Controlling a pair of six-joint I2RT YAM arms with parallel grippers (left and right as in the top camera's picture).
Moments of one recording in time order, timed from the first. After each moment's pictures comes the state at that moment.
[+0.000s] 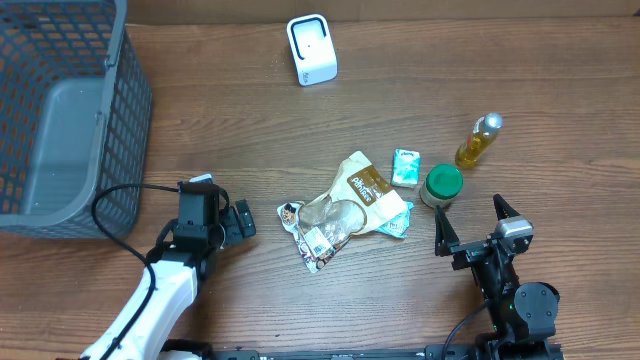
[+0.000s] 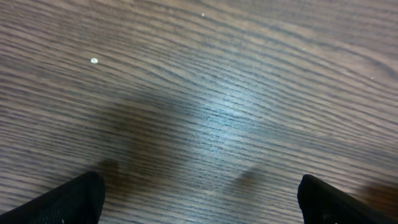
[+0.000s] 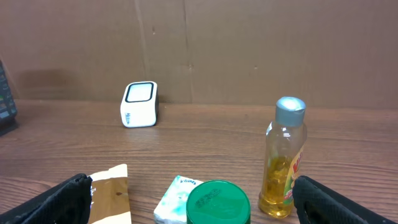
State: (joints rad) left arm -0.12 1.24 0.46 -0.22 -0.09 -0.39; right arm 0.08 0.01 0.02 -0.02 -0.12 0.06
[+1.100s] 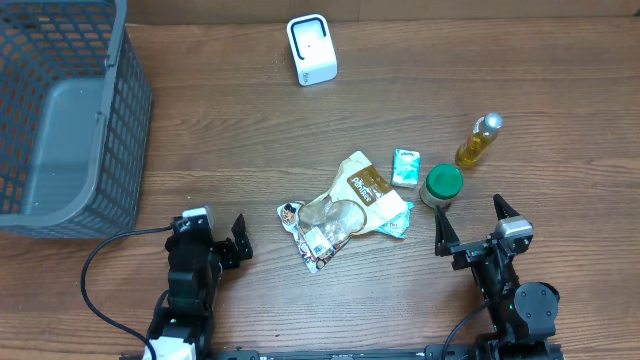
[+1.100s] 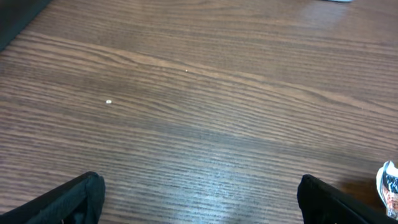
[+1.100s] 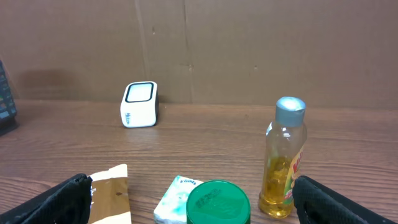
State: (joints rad) left arm -0.12 0.87 0.01 0.32 -0.10 -0.28; right arm 0.08 0.01 0.02 -0.02 -0.12 0.06
